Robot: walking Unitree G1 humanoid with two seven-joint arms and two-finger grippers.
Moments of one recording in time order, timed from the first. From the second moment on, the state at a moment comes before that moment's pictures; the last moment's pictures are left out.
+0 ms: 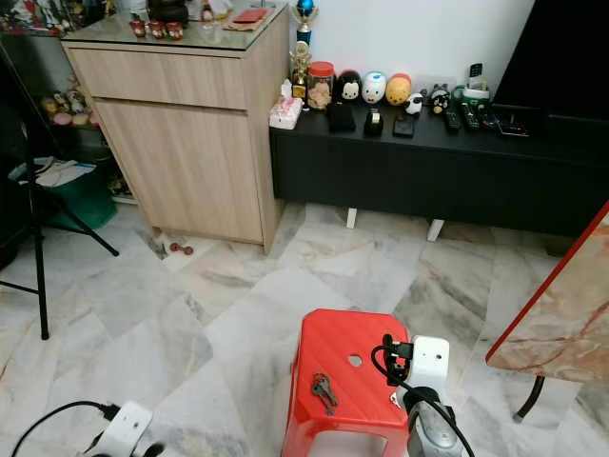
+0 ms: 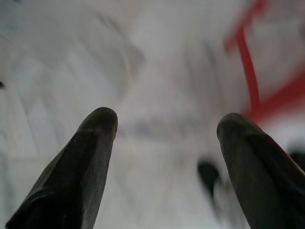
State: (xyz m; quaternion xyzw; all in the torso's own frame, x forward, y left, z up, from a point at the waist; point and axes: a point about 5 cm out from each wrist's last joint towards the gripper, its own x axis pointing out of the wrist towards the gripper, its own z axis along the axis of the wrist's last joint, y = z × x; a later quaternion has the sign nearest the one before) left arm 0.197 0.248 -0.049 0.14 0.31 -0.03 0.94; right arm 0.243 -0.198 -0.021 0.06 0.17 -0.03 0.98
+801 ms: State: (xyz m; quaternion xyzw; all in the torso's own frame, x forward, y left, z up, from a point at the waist) left arm 0.204 0.208 0.067 0.11 0.01 -0.09 0.99; right arm 0.252 -0.226 -0.005 0.03 0.14 -0.02 0.99
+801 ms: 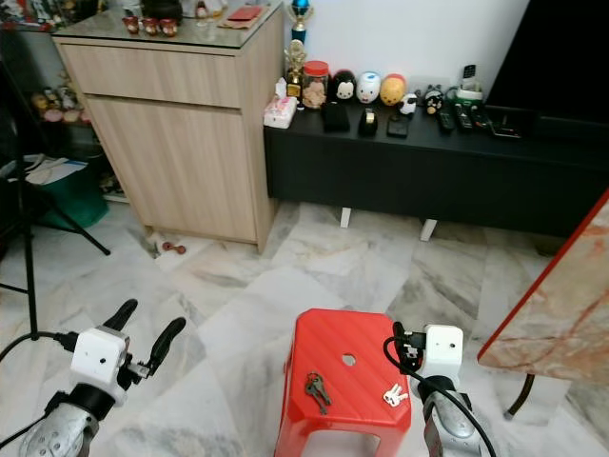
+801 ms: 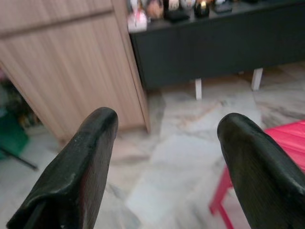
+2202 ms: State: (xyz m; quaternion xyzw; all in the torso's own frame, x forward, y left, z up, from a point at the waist) left arm 0.183 0.233 -0.071 0.07 0.41 0.04 0.91; right arm 0.265 -0.177 -0.008 0.12 0.15 -0.01 0.98
